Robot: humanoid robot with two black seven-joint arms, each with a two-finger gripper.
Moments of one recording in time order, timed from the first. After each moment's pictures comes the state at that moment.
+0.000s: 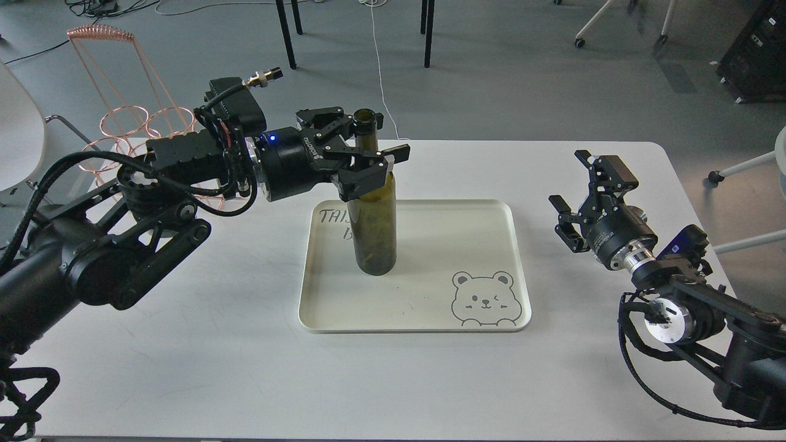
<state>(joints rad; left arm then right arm) -0.75 0.40 -0.82 -1.31 2.14 -0.19 -0.49 0.54 -0.52 0.48 1.09 -0.18 0.03 0.49</state>
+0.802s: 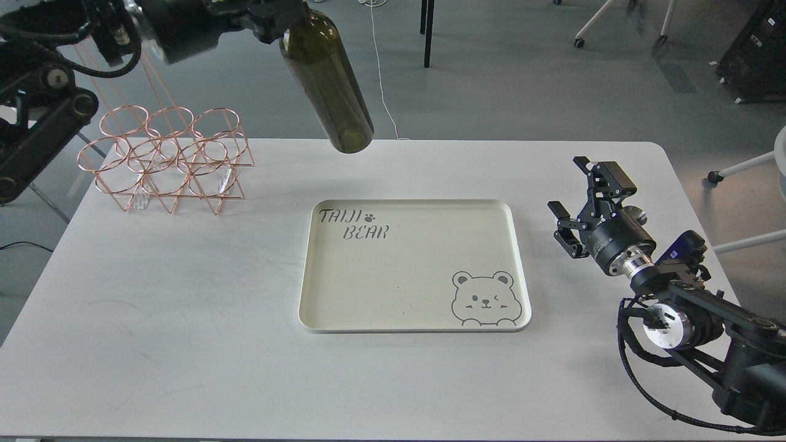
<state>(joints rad) -1.08 0.69 -0.82 -1.18 1.89 -0.20 -0.49 0.52 -0.51 0.48 1.09 -0.19 0.03 0.49</state>
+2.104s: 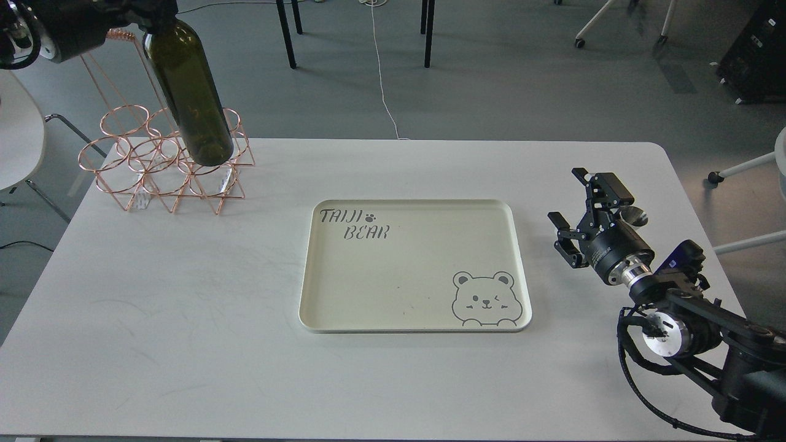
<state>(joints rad) -1.07 0.78 -0.73 -0.97 1.90 -0.17 -0.49 0.50 -0.50 0.48 1.07 -0.19 0.03 0.49</state>
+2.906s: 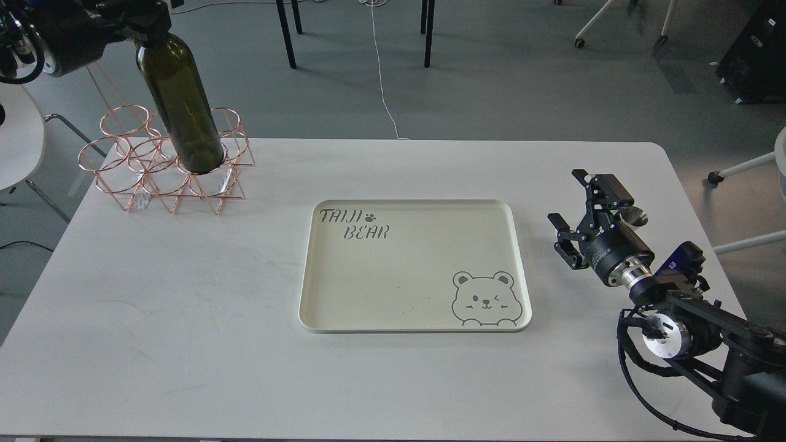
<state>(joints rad) -1.04 0.77 -0.73 -0.92 1.92 -0.13 -0.49 0.50 -0.50 0.48 1.07 -0.19 0.03 0.49</state>
